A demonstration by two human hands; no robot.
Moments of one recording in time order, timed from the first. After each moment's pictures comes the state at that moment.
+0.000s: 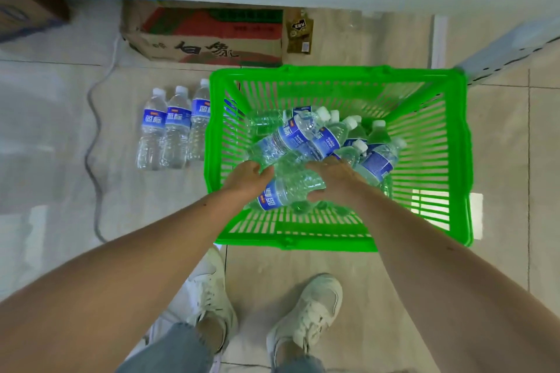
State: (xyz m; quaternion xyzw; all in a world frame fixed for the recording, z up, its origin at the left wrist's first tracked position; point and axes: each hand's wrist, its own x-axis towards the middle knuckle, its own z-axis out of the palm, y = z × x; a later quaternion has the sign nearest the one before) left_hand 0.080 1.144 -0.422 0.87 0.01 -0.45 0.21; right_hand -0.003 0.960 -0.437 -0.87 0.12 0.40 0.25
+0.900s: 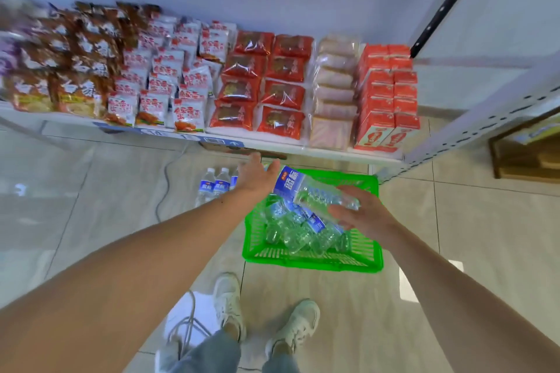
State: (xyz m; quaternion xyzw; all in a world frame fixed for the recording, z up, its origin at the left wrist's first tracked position) left_hand 0.134 1.113 -0.050 0.90 0.03 -0.30 0.31; right_hand -0.017 0.926 -0.061 -0.76 0.31 0.18 0.54
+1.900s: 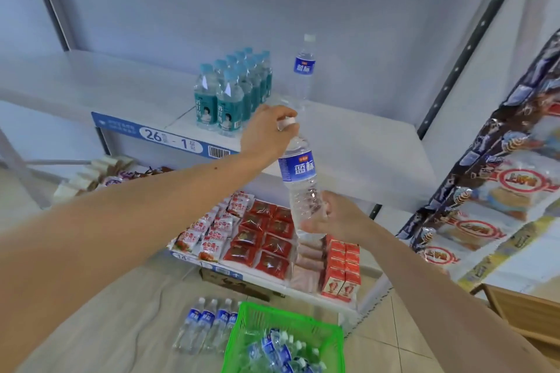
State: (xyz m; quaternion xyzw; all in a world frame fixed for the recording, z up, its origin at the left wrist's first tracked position) left_hand 0.164 1.122 0.453 0.85 -0.21 0.12 0.47; right_hand 0.048 0.958 0.374 -0.94 0.06 0.06 0.33
